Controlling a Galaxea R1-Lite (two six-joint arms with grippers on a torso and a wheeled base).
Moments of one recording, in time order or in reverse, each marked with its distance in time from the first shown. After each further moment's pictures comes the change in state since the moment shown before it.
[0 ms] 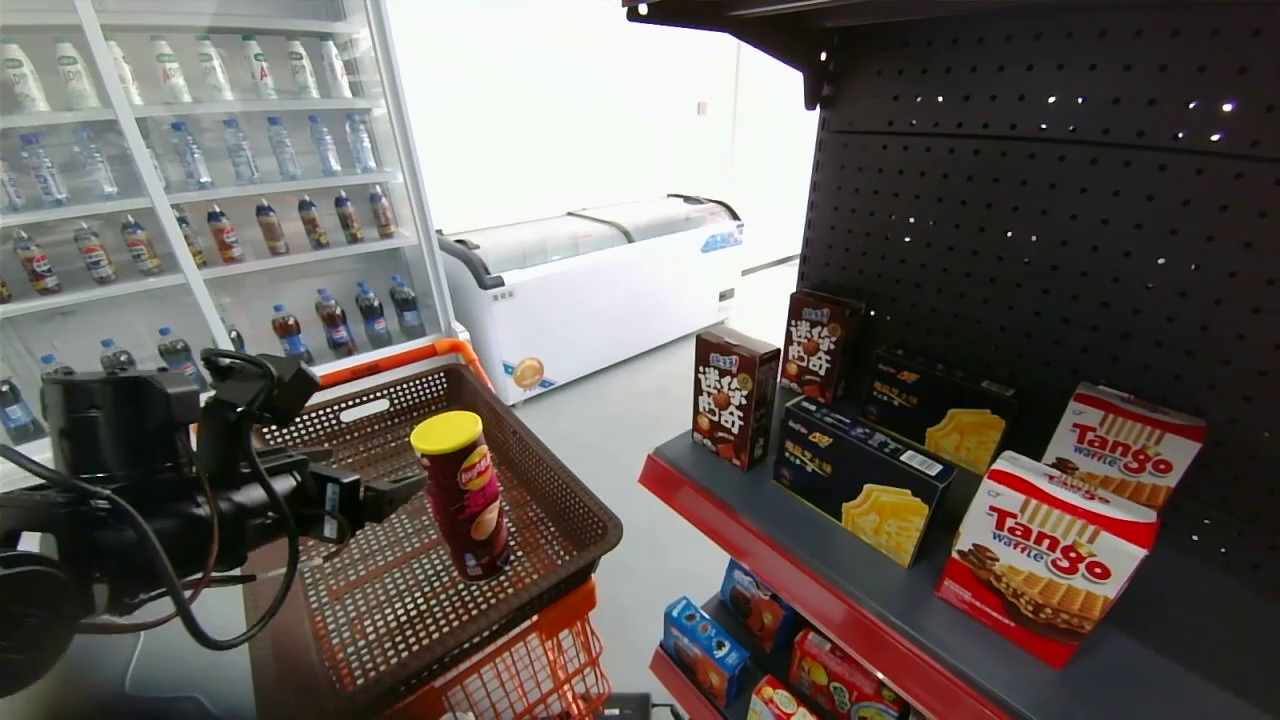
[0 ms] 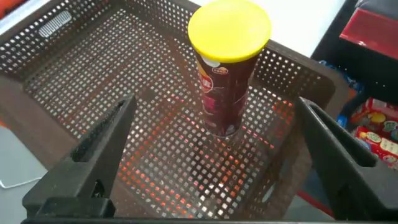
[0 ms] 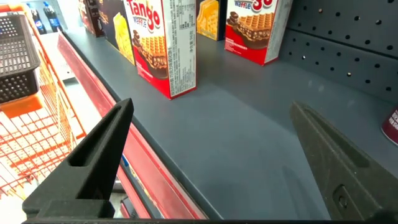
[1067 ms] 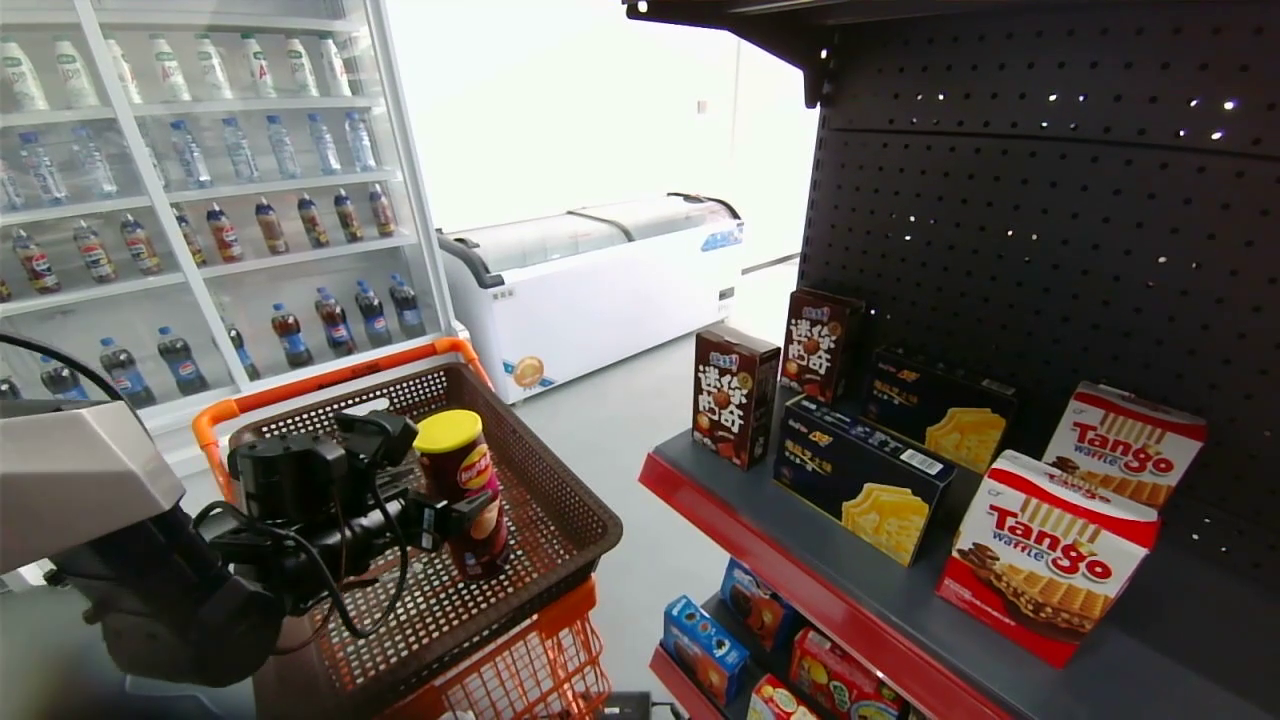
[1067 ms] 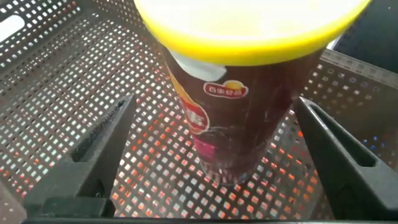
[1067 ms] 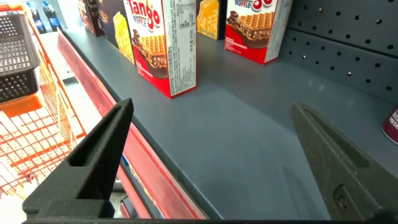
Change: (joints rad) left arm -0.037 0.476 0.020 -0.574 0.002 0.013; right arm 0.000 0.000 0.000 0.000 0.000 0.000
